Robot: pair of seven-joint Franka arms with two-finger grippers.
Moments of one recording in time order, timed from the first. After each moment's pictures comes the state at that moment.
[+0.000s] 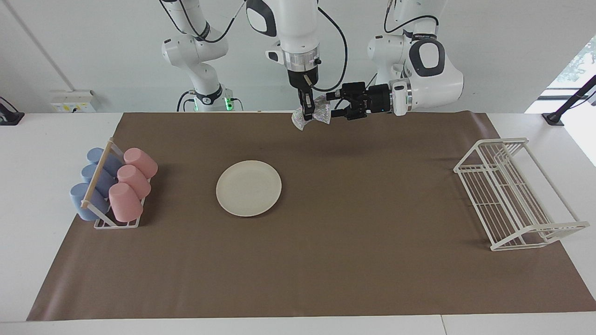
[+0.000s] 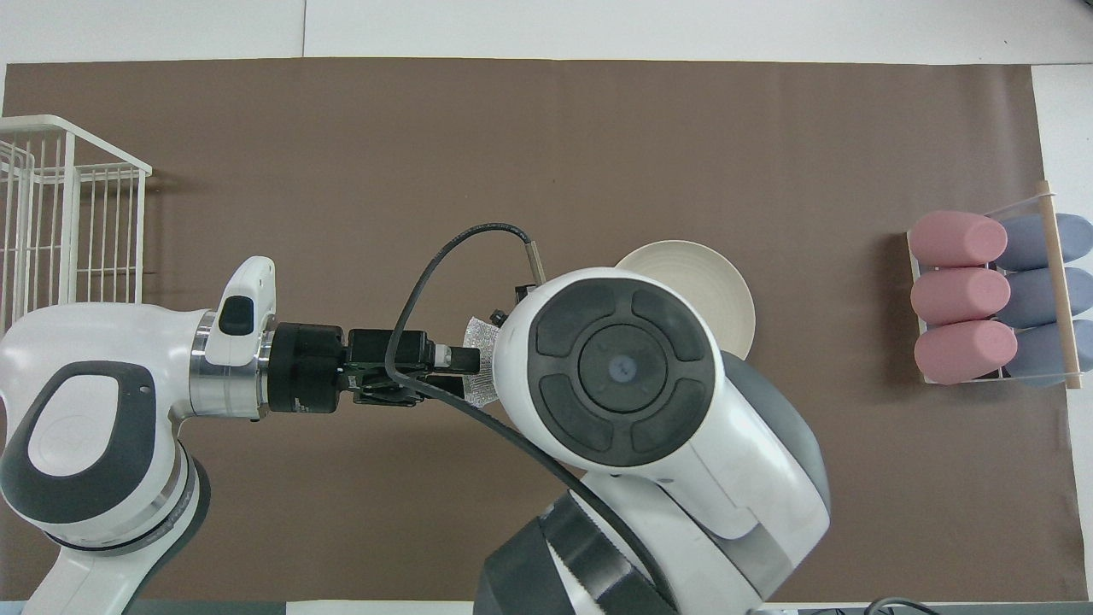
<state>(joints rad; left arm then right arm) -0.22 -0.22 -0.10 -2.28 -1.45 1.84 0.17 0.32 0.11 0.40 -1.57 0.02 1.79 2.16</state>
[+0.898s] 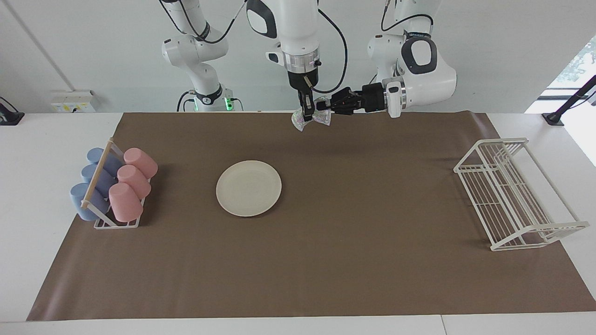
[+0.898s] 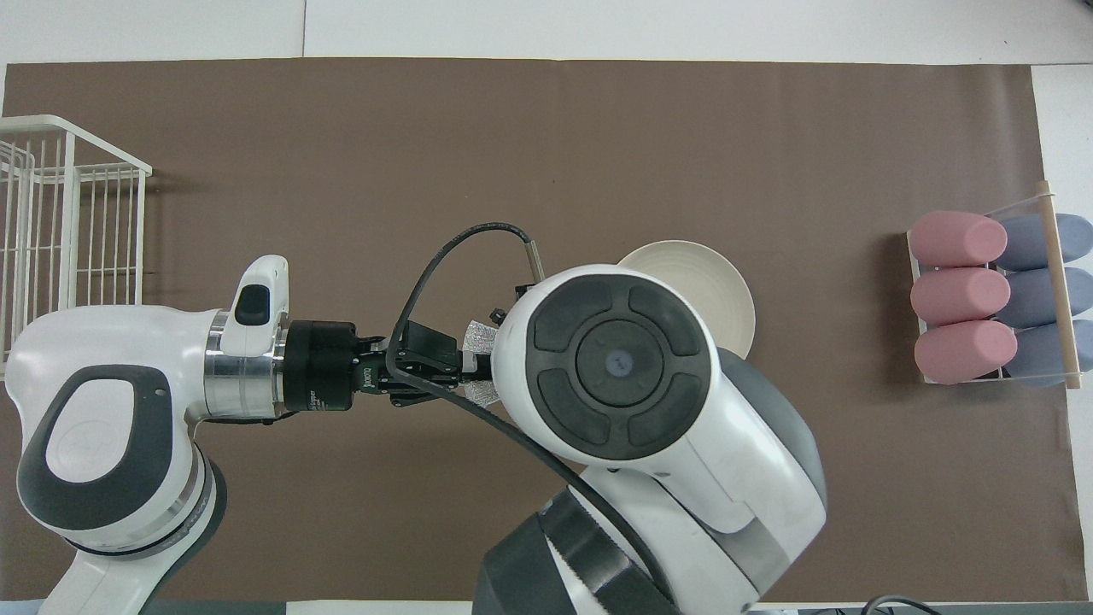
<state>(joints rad) -0.26 -0.22 -0.10 -2.26 -1.47 1.89 0.04 0.32 0.12 0.40 -1.57 0.01 1.78 2.16</state>
